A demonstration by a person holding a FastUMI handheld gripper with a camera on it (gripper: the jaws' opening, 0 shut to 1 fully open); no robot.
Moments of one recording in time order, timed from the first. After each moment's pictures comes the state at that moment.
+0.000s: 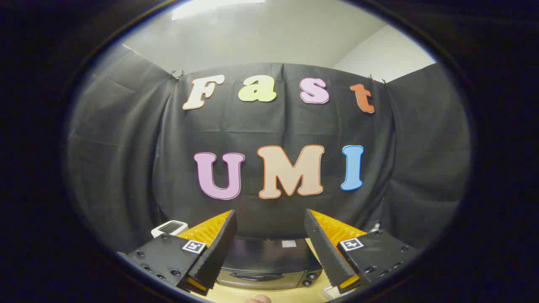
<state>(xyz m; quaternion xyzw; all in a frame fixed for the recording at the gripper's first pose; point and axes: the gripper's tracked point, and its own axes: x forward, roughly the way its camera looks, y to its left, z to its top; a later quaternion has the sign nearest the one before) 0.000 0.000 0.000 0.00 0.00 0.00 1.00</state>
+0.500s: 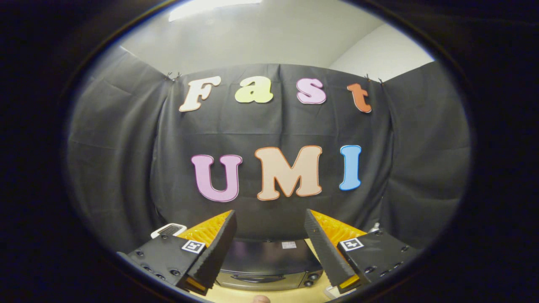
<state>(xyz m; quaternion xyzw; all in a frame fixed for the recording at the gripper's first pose) 0.004 -0.008 0.000 0.01 0.00 -0.01 1.00</state>
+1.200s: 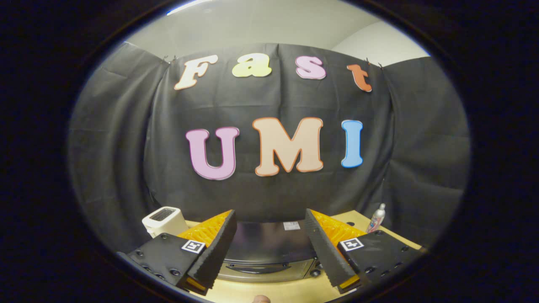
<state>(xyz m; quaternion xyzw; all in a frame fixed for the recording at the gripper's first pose) 0.032 -0.003 -0.108 0.00 0.08 -0.03 1.00</state>
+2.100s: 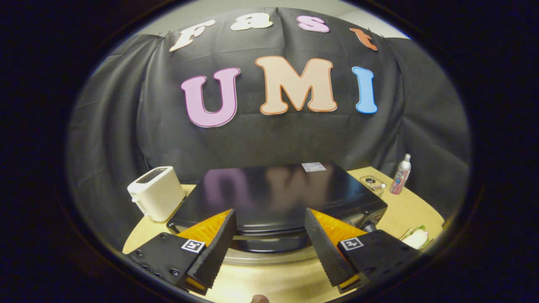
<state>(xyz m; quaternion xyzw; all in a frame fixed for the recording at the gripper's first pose) 0.058 0.031 -0.278 0.02 0.20 -0.01 0.98</state>
